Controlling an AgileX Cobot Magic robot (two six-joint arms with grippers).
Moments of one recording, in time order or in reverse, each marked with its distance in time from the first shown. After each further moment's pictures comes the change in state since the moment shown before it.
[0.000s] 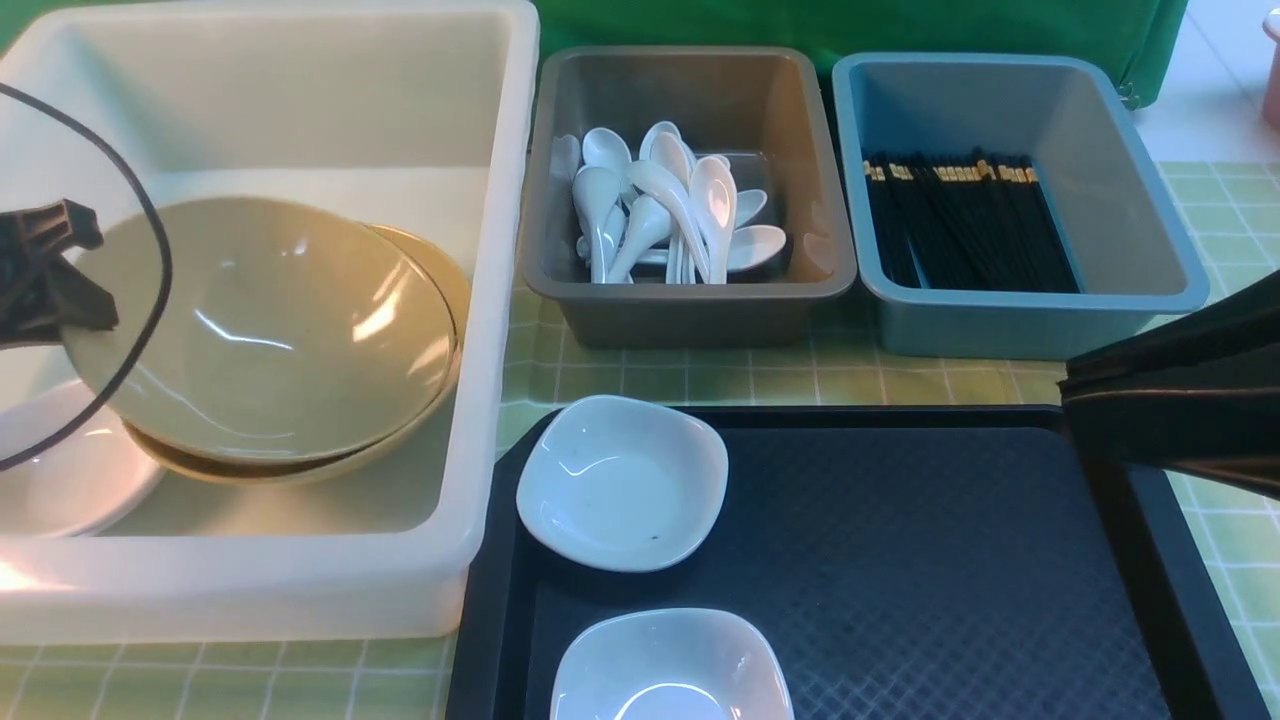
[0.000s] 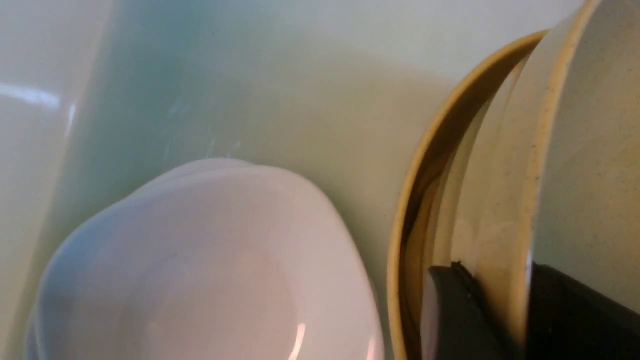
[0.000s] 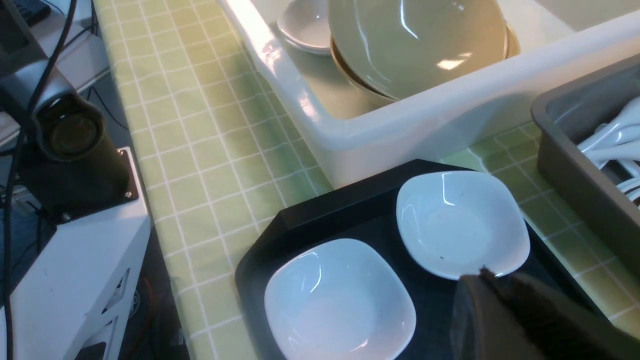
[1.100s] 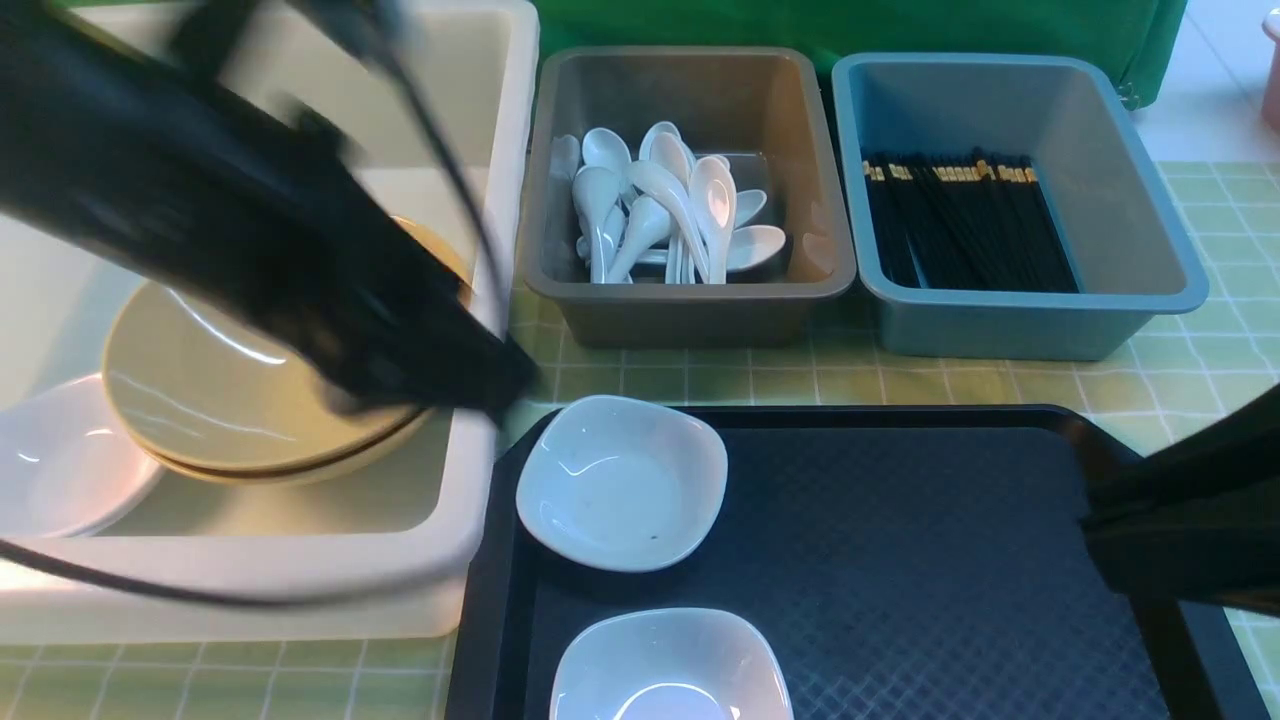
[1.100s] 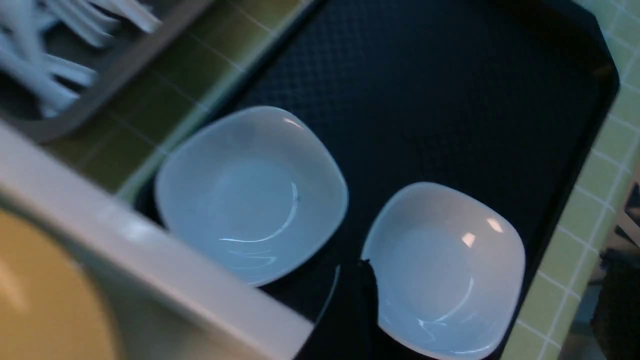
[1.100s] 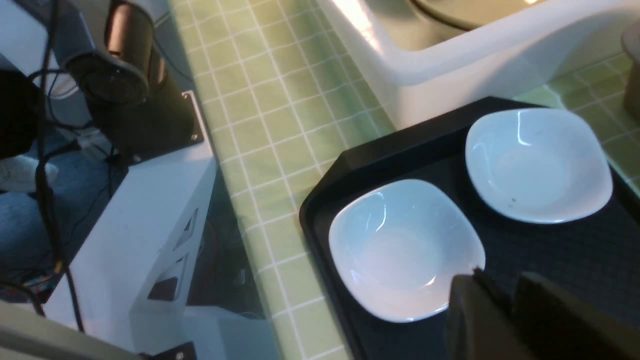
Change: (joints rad) right arm 0.000 0.000 0.000 0.000 0.156 0.042; left arm -0.727 -0.220 -0.116 -0.029 0.434 0.433
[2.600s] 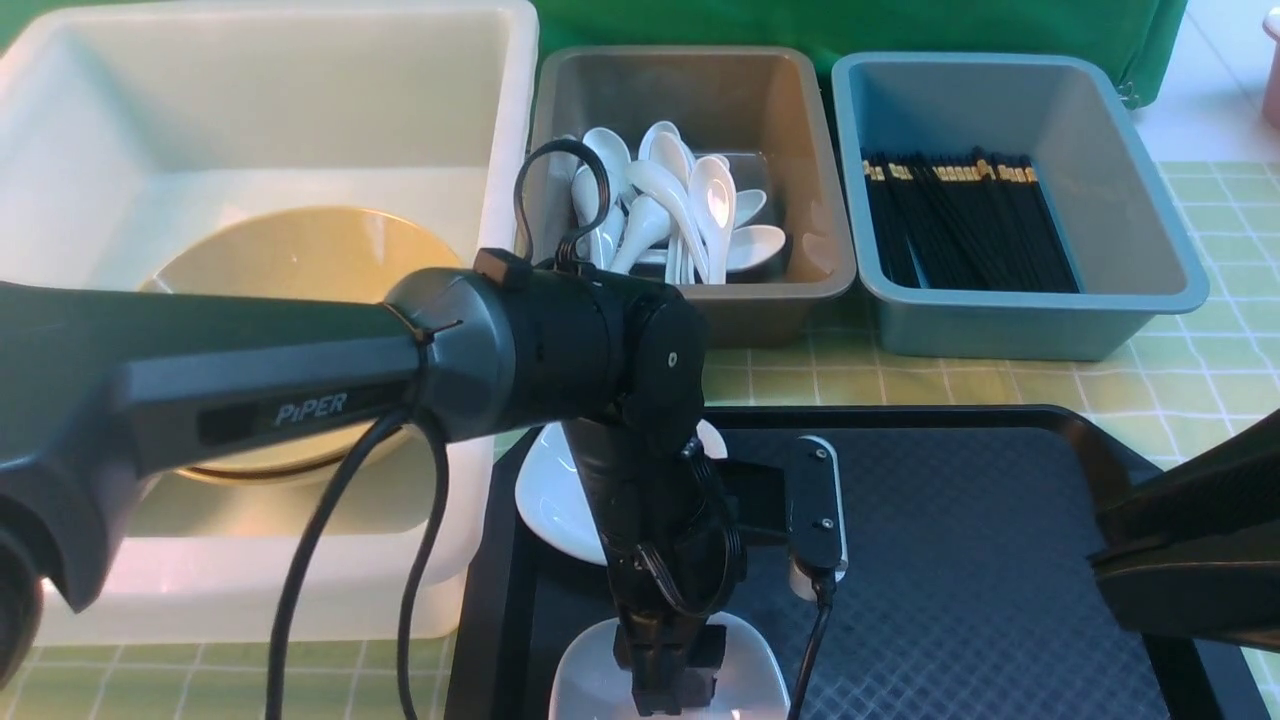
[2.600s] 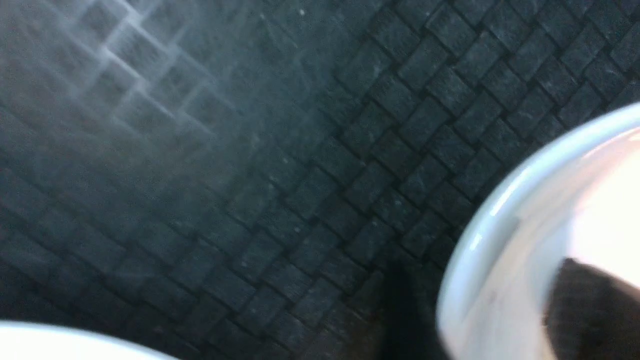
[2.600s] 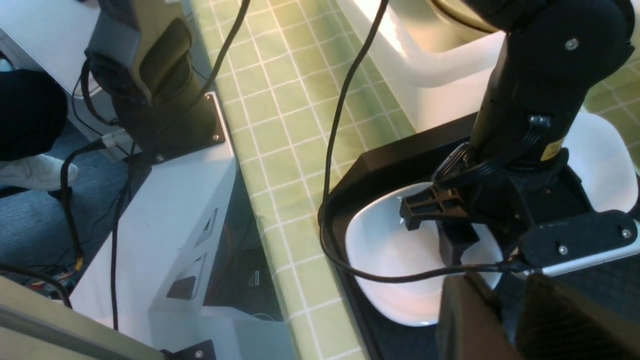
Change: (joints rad) right arm 0.000 -0.010 0.000 0.029 0.021 -0.008; left arm -0.417 0.564 0.006 0.276 -0.264 0.262
